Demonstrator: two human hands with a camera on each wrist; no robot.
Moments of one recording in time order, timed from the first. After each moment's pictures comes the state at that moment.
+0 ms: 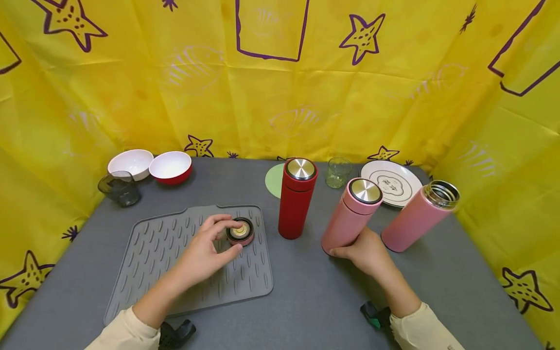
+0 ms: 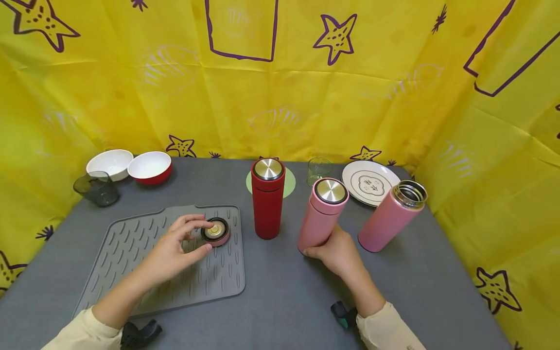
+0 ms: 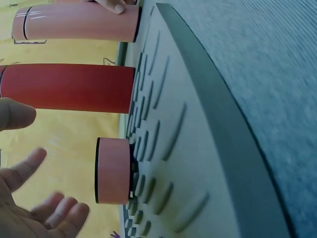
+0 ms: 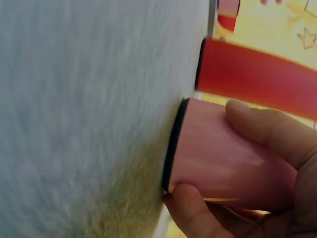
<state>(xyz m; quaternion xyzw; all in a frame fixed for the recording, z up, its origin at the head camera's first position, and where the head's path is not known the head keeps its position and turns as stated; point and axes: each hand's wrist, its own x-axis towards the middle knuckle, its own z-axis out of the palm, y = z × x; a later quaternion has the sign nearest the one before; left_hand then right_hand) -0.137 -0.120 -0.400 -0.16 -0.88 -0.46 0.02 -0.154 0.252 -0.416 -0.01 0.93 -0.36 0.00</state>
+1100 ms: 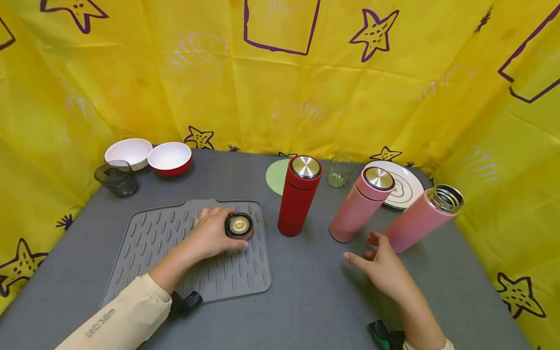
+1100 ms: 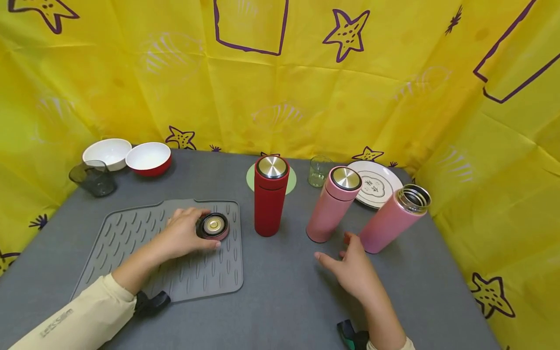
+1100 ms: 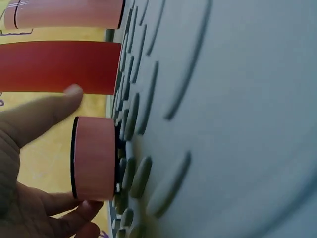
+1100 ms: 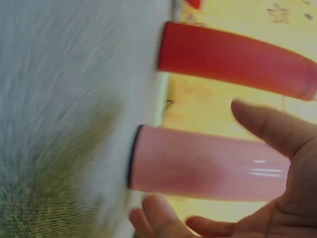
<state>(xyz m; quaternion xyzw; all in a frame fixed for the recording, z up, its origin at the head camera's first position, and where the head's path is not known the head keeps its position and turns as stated) -0.182 -0.119 -0.415 -0.10 -0.95 -0.29 -0.04 -0.119 0.267 -0.396 0.07 0.91 -0.40 0.11</state>
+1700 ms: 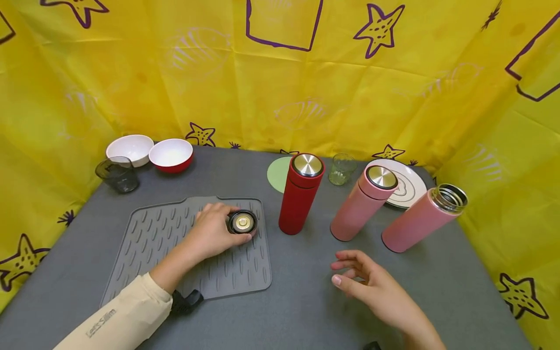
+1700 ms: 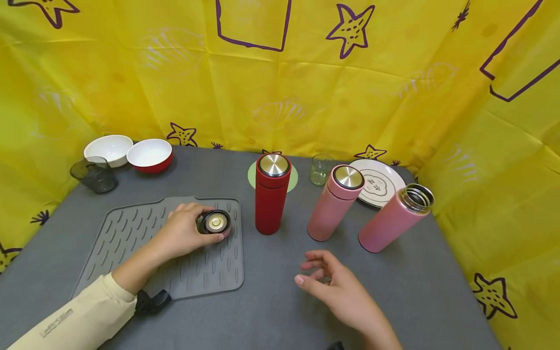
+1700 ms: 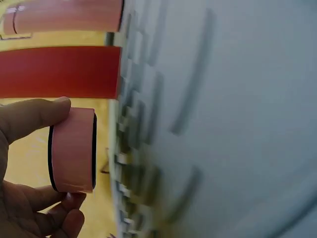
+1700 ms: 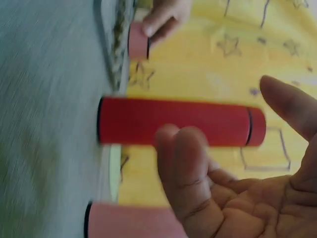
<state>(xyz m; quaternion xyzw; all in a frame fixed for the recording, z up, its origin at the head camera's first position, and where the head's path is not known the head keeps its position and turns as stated) -0.176 -0.112 -0.408 -0.12 -0.95 -0.29 0.02 -0.079 0.237 -0.372 -0.07 0.83 -0.53 0.17</state>
